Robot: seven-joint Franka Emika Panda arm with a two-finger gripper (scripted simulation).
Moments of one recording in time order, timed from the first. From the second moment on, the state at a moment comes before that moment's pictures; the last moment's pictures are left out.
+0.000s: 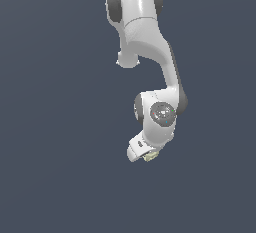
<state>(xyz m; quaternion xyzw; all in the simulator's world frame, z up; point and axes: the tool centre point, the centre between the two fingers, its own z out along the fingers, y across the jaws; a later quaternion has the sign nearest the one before) 0.106 0.092 0.039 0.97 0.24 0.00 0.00</state>
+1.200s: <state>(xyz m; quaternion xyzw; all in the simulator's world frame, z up) 0.075 0.052 0.089 0.97 0.24 0.00 0.00</state>
